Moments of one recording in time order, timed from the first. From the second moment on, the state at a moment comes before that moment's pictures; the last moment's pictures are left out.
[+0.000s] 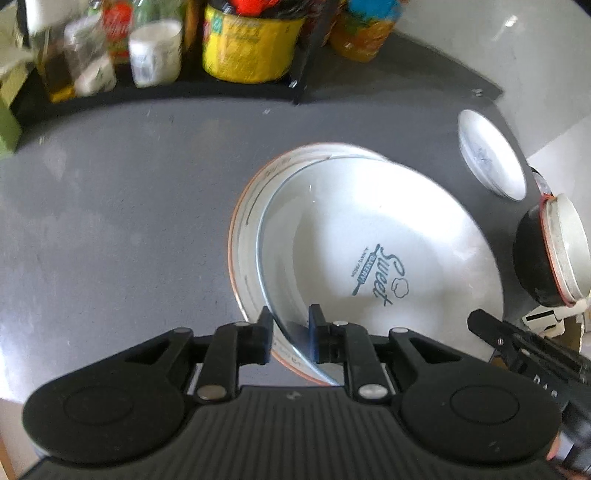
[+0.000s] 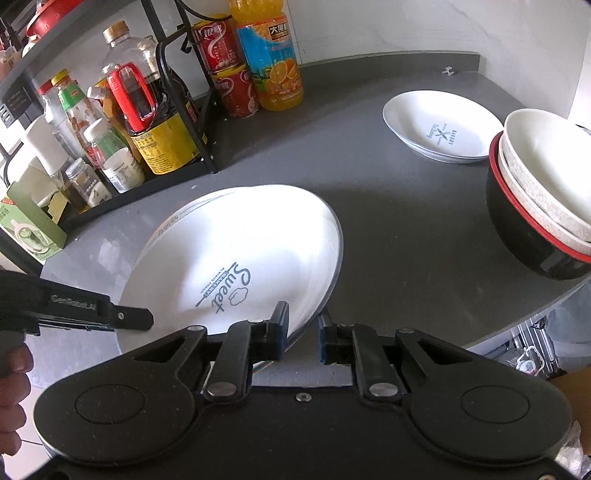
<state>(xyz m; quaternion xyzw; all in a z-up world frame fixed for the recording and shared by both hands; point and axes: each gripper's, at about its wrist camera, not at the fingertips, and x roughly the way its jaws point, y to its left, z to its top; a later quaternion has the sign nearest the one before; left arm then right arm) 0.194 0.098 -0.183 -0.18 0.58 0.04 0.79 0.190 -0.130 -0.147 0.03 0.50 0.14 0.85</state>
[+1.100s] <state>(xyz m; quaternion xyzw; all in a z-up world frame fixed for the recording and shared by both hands) 0.215 0.114 -0.184 -0.16 0.58 0.10 0.79 0.200 -0.131 -0.161 0.05 0.52 0.13 0.84</state>
